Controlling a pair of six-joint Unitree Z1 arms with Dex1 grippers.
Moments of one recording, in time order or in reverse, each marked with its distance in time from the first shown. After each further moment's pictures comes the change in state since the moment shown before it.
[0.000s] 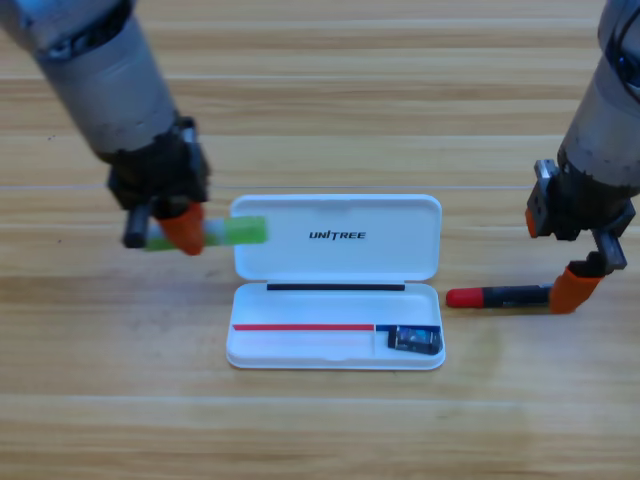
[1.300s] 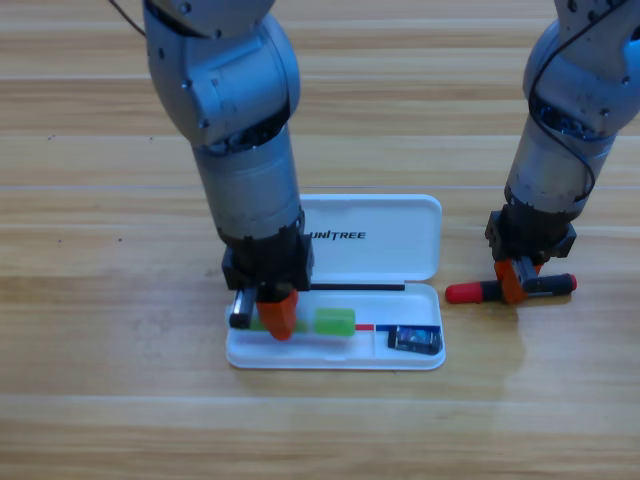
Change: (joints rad) arm 0 -0.148 0.239 -0.117 0.007 -0.072 -0.034; arm 1 -0.044 0.222 -0.090 -0.051 0.036 -0.114
